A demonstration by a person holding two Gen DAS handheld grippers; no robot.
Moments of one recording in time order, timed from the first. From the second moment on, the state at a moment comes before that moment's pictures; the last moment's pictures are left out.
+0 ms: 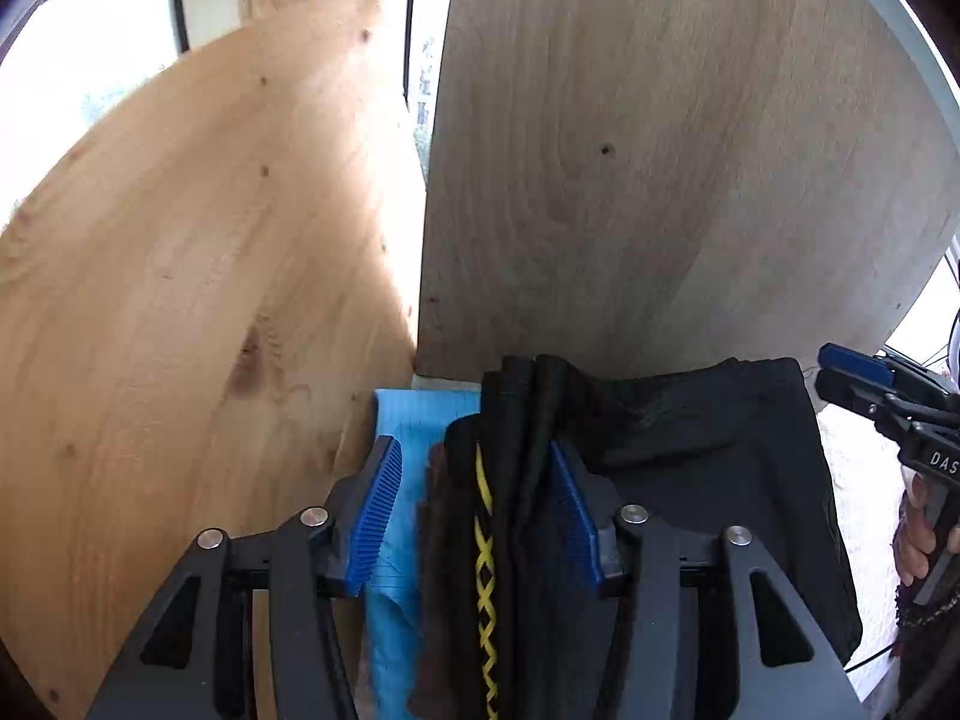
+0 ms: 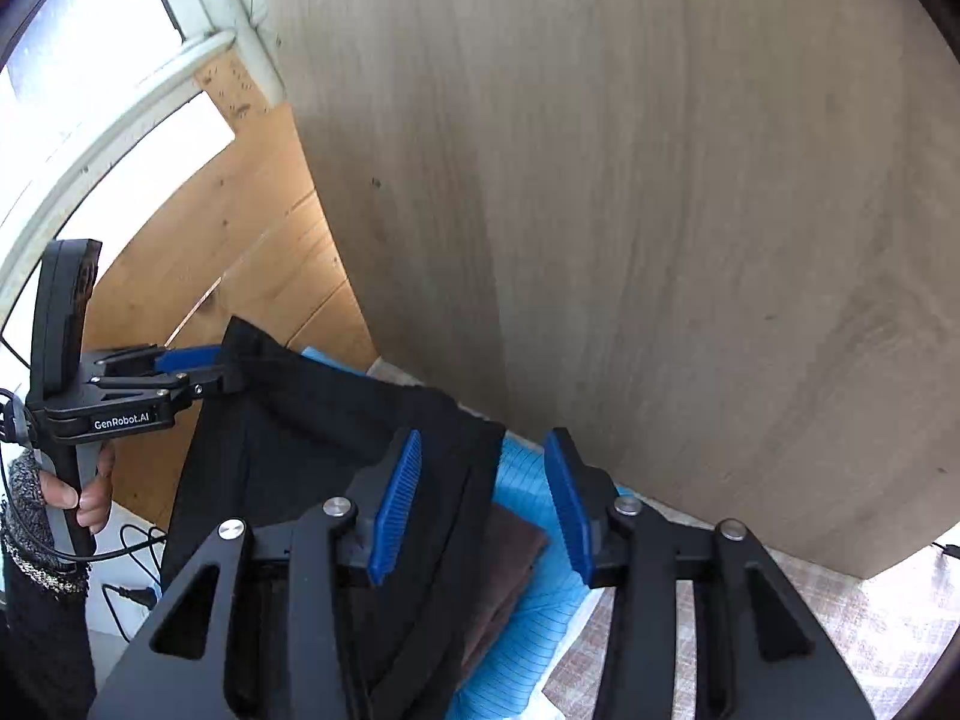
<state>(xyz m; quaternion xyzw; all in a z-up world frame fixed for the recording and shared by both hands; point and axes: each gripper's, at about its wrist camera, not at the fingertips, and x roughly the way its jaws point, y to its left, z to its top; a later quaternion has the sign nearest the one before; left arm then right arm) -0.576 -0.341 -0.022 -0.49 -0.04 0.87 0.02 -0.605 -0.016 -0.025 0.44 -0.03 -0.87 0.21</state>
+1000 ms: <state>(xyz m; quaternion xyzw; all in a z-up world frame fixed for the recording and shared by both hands) -0.464 -0.281 -0.057 -0.47 -0.02 0.88 0.12 -0.459 -0.036 -0.037 0.42 0.09 -0.87 0.25</state>
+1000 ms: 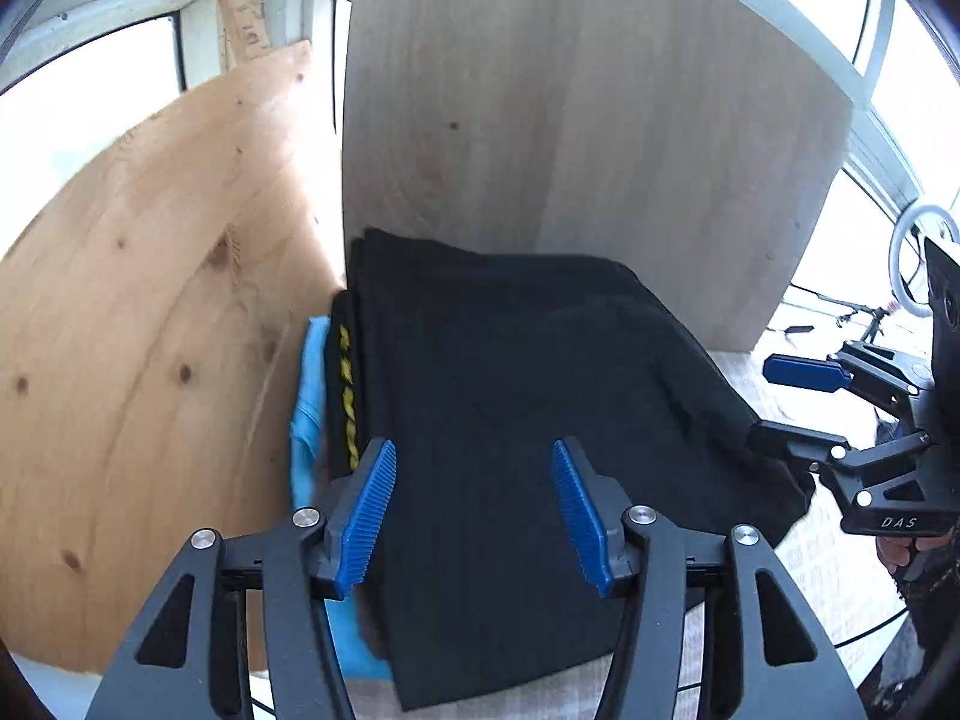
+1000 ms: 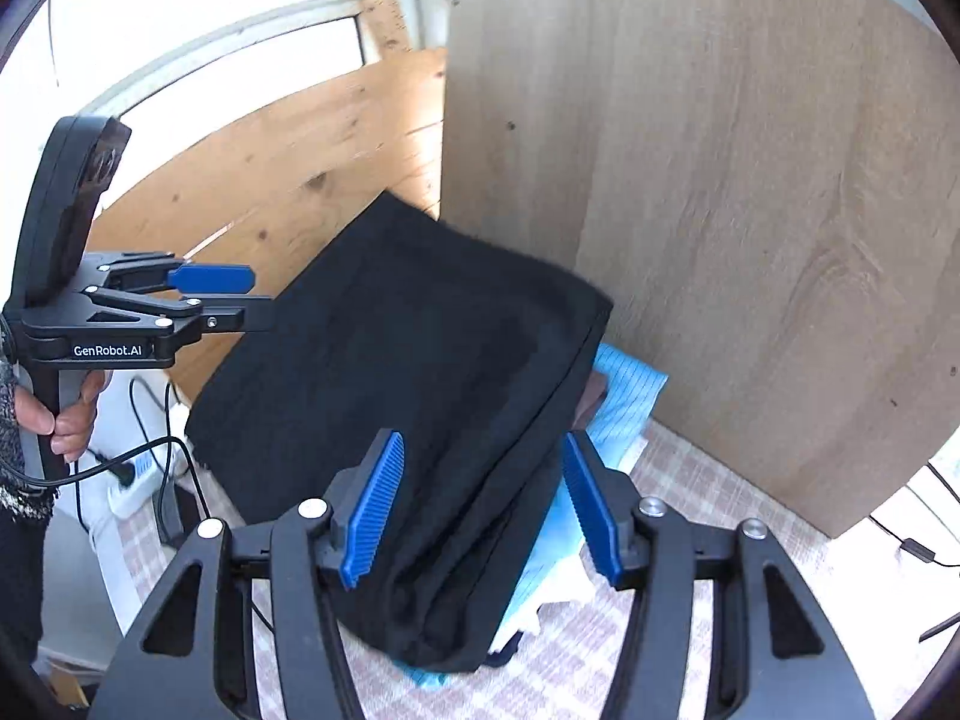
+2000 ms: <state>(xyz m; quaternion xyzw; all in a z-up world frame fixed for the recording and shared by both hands) -0.213 -0.204 0.022 -0.41 -0.03 0.91 -0.03 -0.215 0.043 0.043 0.37 0.04 -0.93 0.05</state>
